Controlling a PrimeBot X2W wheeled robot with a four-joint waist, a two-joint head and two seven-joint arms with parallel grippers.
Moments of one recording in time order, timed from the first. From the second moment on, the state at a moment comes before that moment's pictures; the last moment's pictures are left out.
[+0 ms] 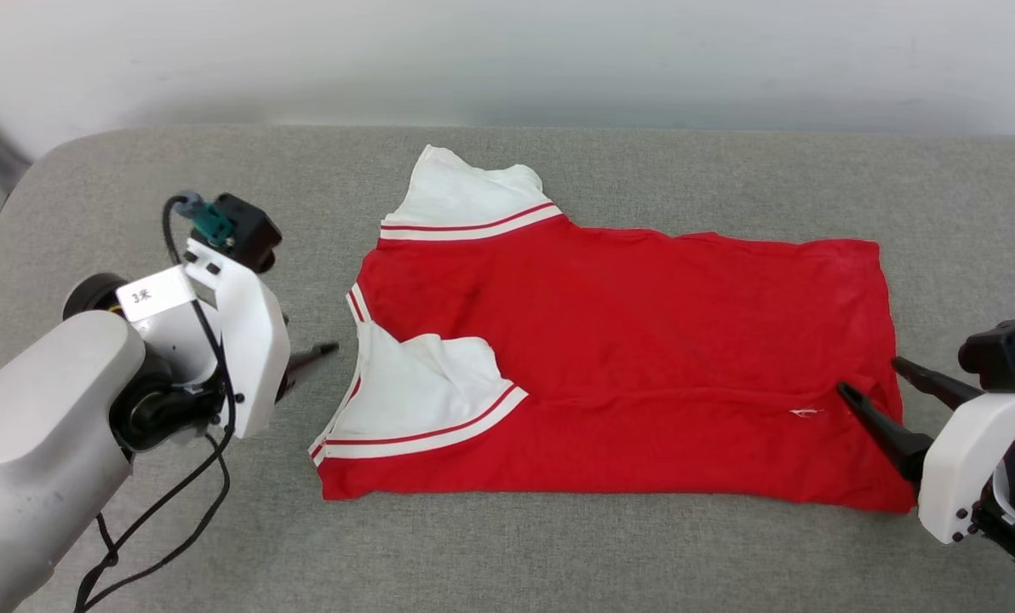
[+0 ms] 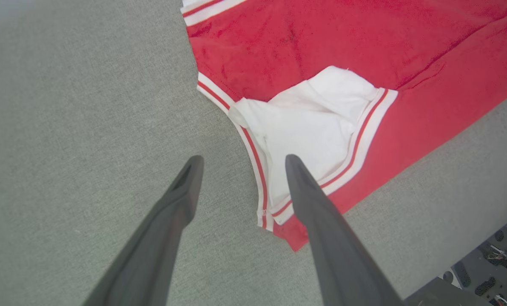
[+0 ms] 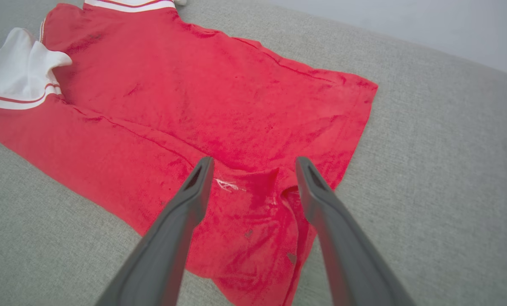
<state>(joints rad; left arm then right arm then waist) -0.87 0.74 -0.98 0.35 -1.05 -0.13 0.53 -0.30 -0.65 0.40 0.17 0.67 0.13 0.26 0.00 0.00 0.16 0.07</state>
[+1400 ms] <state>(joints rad) -0.79 0.74 -1.15 0.36 -1.16 -0.13 0.66 -0.54 -0.84 0.50 0.09 0.82 0.13 1.01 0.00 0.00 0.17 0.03</state>
